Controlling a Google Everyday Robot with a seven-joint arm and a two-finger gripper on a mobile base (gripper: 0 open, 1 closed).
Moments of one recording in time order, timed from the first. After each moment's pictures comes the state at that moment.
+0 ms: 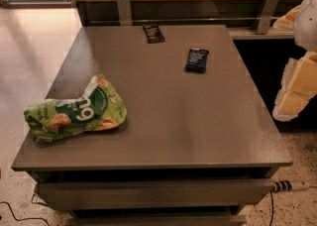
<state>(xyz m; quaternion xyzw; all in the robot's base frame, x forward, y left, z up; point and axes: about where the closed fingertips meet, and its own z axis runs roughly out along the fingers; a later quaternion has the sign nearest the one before) 0.438 -0.214 0.986 -0.60 0.78 -0.05 0.17</state>
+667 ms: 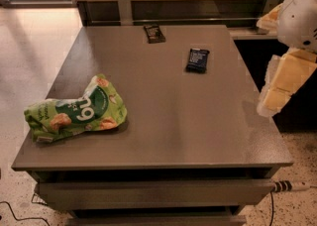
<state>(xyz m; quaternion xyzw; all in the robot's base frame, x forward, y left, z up) 0.448 -0.190 0.986 -0.62 0.76 -0.03 0.19</state>
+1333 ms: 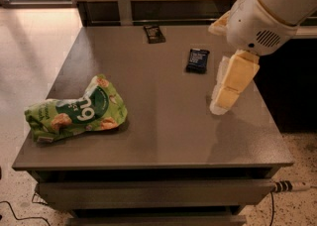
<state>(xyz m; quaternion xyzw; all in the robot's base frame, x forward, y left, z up) 0.468 -0.106 0.968 -0.66 0.72 0.05 0.22</state>
